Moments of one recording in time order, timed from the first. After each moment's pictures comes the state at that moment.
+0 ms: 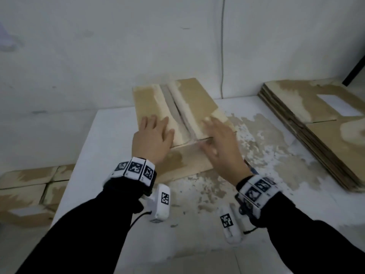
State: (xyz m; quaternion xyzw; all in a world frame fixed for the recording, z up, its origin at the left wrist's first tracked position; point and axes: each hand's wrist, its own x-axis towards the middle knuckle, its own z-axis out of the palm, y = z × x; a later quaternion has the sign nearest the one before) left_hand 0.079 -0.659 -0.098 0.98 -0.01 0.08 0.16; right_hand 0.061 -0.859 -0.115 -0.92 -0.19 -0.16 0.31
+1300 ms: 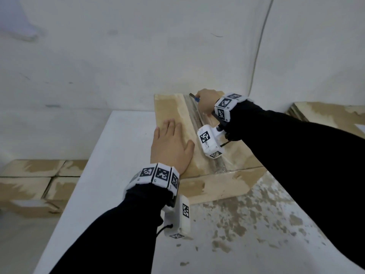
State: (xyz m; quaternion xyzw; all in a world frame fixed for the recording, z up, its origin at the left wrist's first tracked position) left_hand 0.120 -0.652 -0.098 0.98 0.03 0.08 0.16; right_hand 0.259 -0.757 -0.031 -0.98 -0.13 0.06 0.15
